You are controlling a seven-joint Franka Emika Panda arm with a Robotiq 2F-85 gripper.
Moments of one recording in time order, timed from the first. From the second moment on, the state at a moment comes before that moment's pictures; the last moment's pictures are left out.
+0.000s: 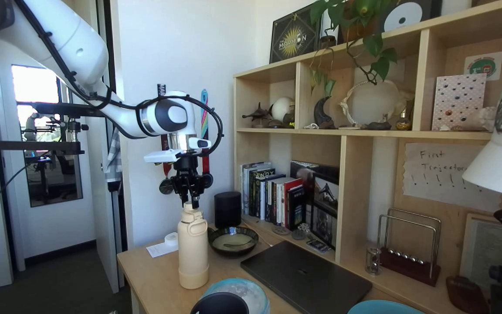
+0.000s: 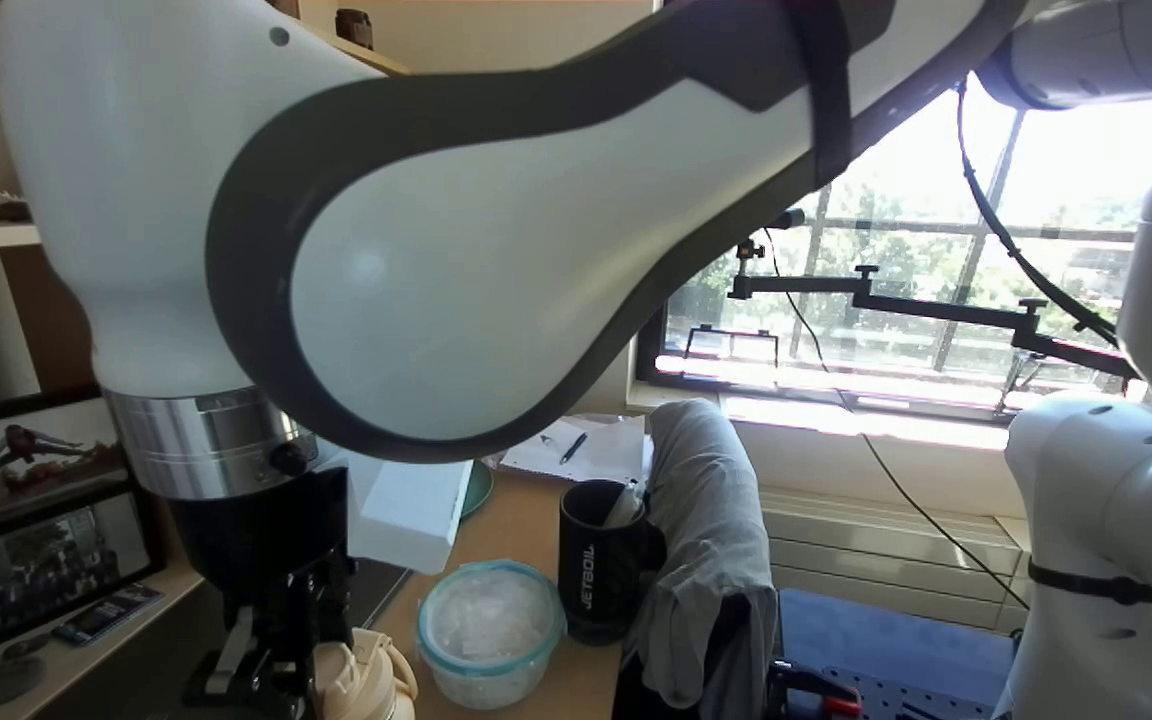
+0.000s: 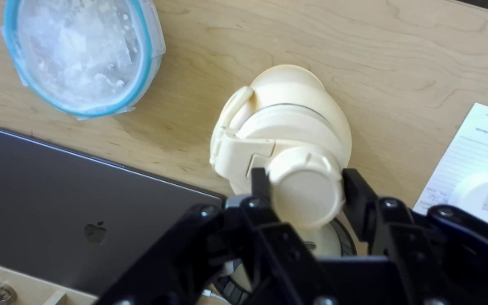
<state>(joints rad) 0.22 0.11 0.23 -1.99 -0.18 2.09 0.20</state>
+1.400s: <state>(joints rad) 0.15 0.12 0.11 -1.92 -0.13 2.08 0.20</state>
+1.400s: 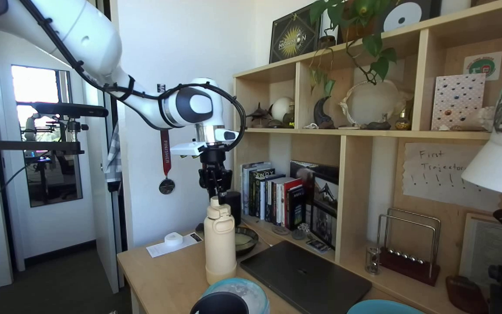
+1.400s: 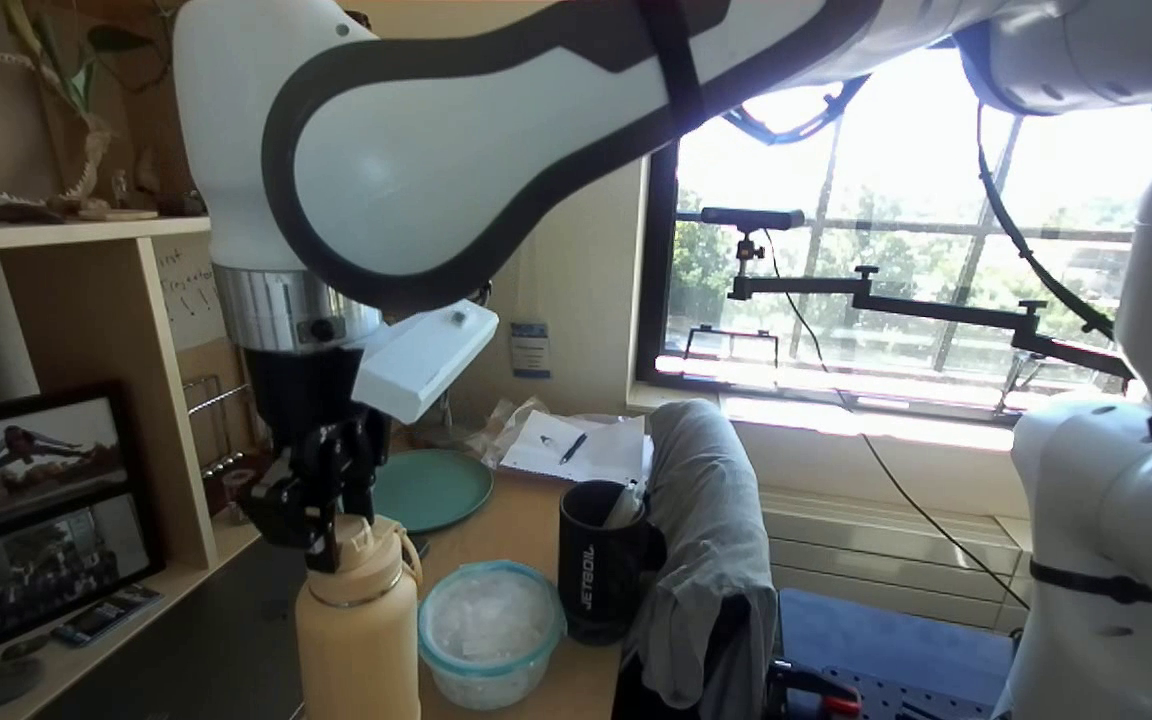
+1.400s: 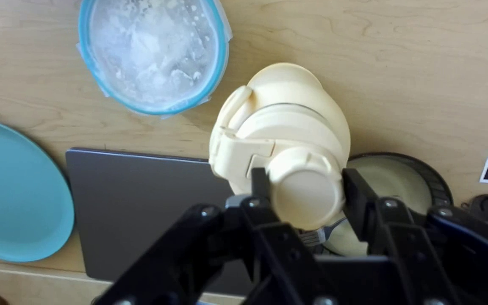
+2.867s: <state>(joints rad) 0.03 0.12 -0.07 -1.79 -0.30 2.15 0.50</state>
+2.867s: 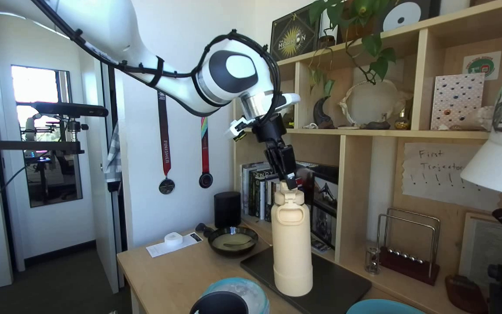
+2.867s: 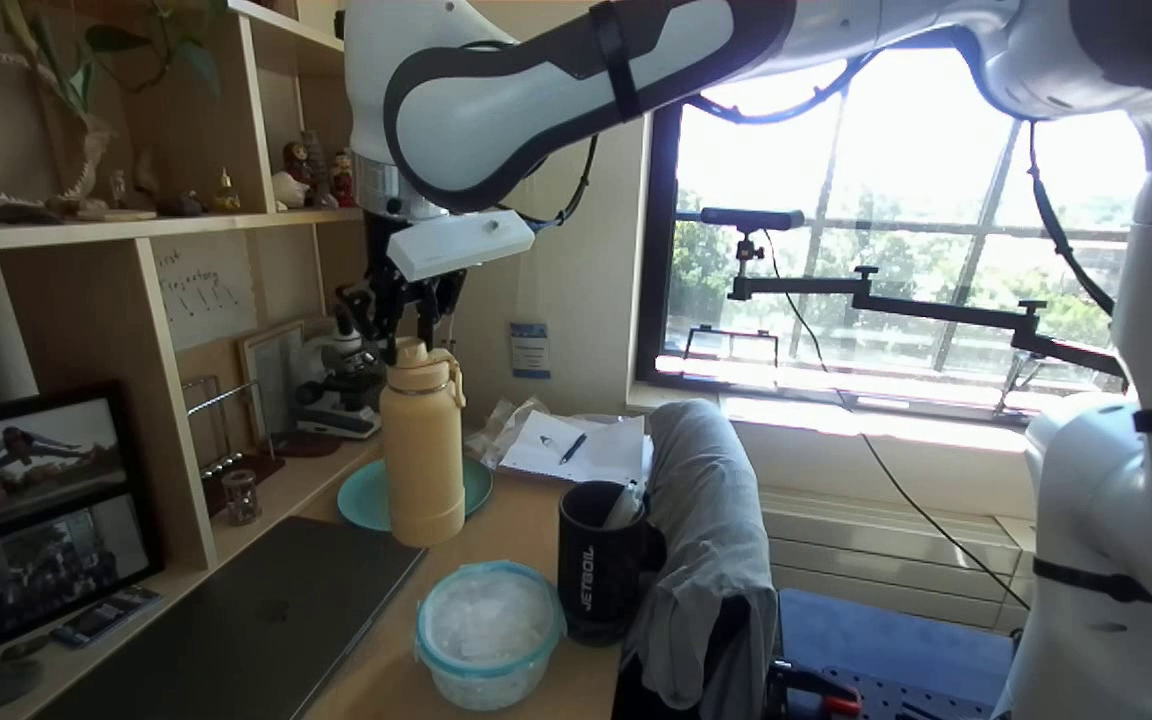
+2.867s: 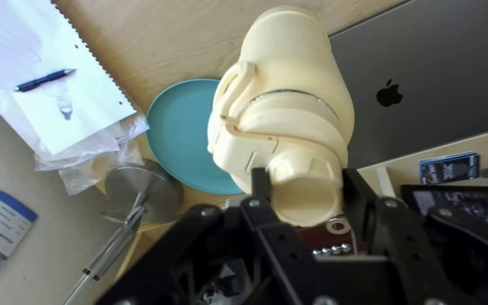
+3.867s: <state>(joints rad) 0.01 0.08 -0.09 -1.87 -0.39 2.15 0.63</state>
